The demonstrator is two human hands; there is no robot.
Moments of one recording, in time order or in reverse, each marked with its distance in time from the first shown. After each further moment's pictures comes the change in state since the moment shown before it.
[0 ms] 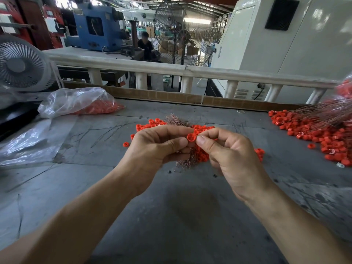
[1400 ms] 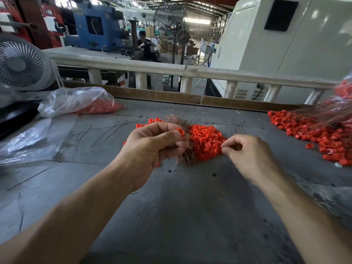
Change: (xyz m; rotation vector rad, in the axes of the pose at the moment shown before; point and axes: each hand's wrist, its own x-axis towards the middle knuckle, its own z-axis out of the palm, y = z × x) left_hand 0.001 0.008 0.001 -0.170 0.102 -0.088; right_hand 0.025 0.036 -0.055 -0.887 0.219 0.144
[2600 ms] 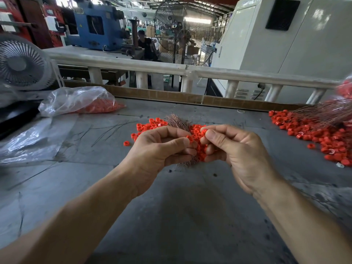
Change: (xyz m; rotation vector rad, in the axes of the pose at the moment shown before) left_hand -0.002 -0.008 0.000 0.072 -0.080 -0.025; right_hand -0.024 -0.043 0.001 1.057 -0.251 -0.089
